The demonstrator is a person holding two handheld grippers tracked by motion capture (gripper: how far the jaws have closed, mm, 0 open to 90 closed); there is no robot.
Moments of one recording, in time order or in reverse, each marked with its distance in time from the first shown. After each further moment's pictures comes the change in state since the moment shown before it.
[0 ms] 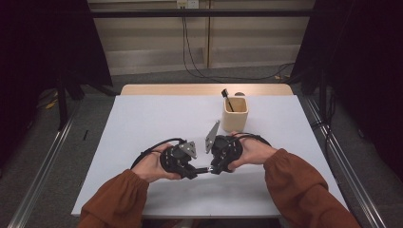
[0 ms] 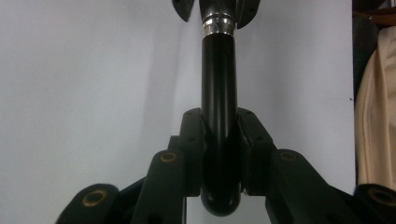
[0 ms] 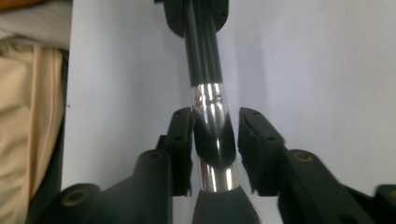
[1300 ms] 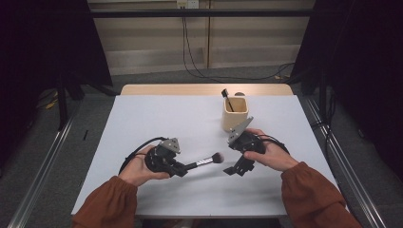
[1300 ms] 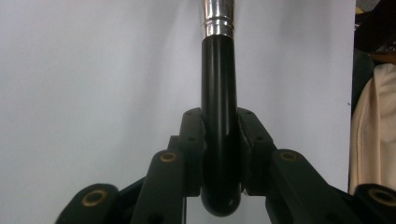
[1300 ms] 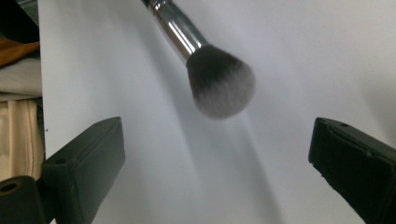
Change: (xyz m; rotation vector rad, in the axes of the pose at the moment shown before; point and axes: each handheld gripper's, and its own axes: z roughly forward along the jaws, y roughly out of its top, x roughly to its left) left arm 0.005 -0.038 -0.022 -0.130 0.032 -0.151; right arm 0.007 -0.057 -0.023 -0.220 -0.152 0.224
